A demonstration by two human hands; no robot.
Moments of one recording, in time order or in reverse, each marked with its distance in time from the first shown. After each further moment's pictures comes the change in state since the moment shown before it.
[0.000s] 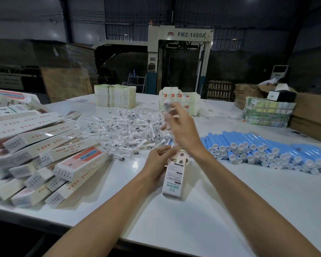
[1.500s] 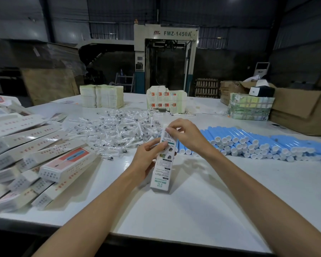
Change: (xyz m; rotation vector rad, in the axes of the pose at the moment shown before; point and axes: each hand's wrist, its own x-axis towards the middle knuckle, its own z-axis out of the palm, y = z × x) left_hand 0.005 0.003 -0.005 0.029 -0.068 0.041; right_hand -0.018 0.043 -0.062 -0.298 -0.173 0.071
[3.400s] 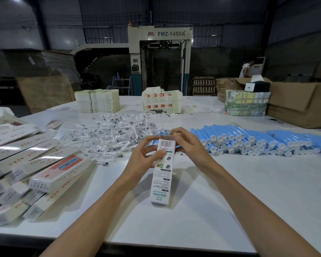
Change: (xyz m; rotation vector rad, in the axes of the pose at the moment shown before) left_hand -0.006 0.003 0.001 0.182 -0.116 0.190; right_hand -0.045 0.019 0.004 0.570 0.005 0.110
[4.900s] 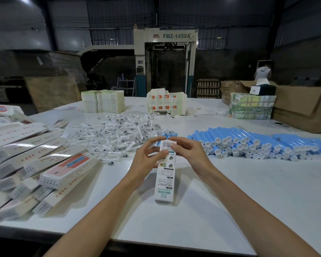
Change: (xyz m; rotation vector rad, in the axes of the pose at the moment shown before) left_hand 0.000 -0.005 -0.005 0.024 0.056 0.043; right_hand -0.002 0.015 0.016 0.175 0.094 0.081
